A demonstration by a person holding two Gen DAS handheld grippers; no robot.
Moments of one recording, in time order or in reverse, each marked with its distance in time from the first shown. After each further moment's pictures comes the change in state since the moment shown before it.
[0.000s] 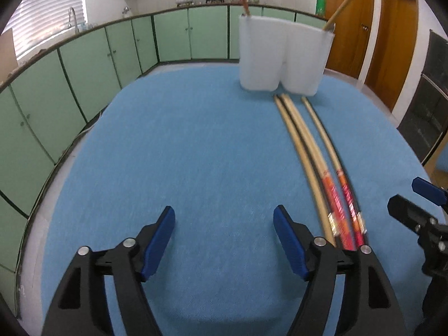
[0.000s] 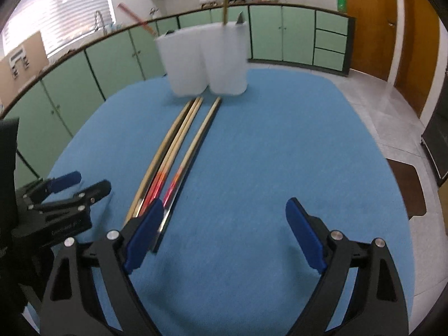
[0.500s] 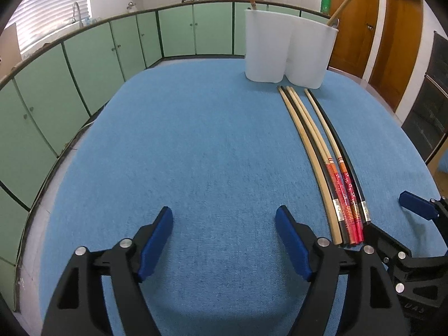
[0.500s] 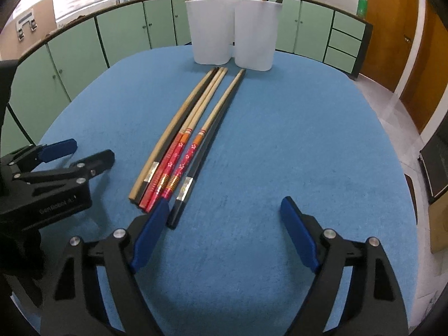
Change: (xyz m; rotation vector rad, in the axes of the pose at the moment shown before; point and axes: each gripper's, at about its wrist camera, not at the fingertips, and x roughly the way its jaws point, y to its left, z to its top) left arm -0.009 0.004 -0.010 -0.017 0.008 0.011; right arm 0.011 0.023 -0.009 -0.111 0.081 -0.047
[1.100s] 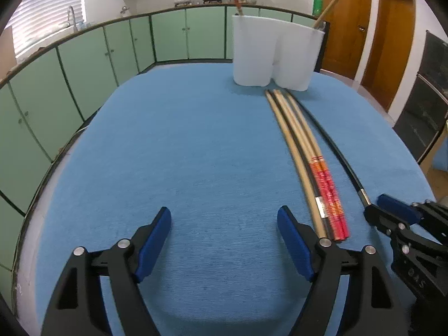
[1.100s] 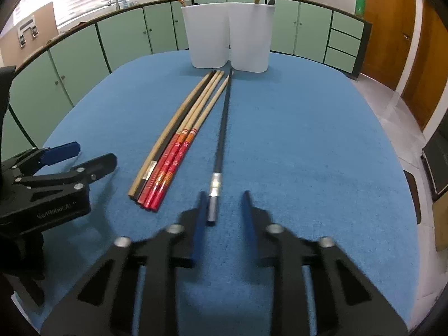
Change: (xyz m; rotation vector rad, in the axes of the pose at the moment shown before) left arm -0.007 -0.011 -0.002 0.021 -0.025 -0.047; right arm -0.008 -0.013 -0.006 0.018 -0.025 0.039
